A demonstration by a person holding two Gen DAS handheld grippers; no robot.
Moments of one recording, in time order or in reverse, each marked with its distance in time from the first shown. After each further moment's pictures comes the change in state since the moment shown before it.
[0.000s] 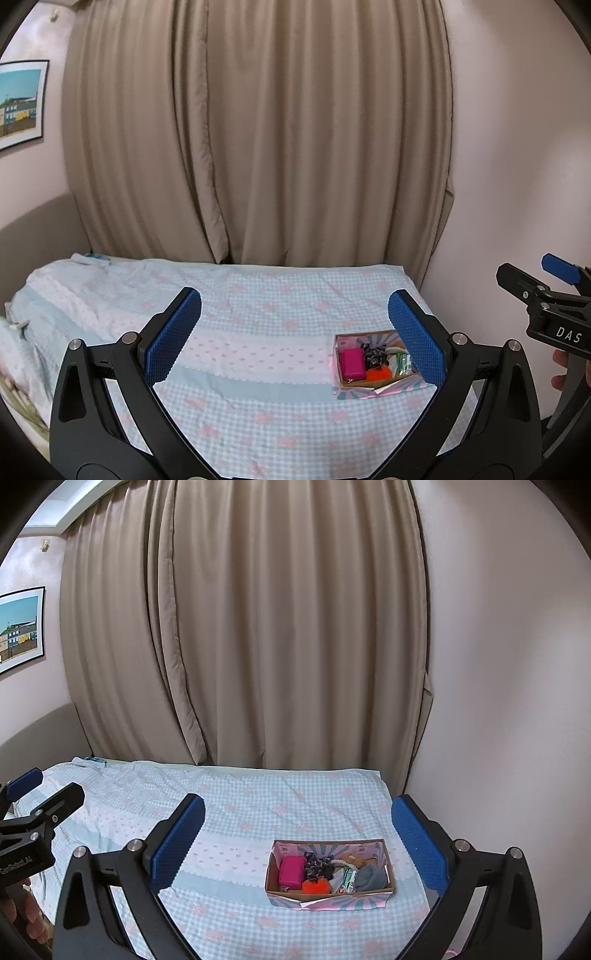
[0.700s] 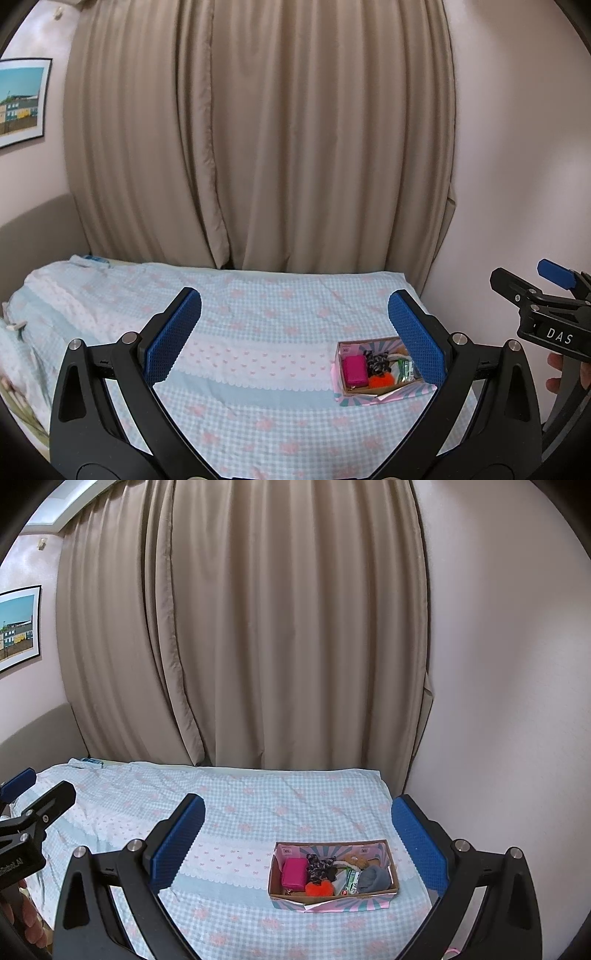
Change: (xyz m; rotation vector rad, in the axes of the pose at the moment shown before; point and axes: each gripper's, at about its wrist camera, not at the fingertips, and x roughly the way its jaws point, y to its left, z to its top) left arm 0.005 0.010 0.003 -0.013 -0.021 0.002; right arm 0.007 0.009 0.000 0.003 0.002 -0.010
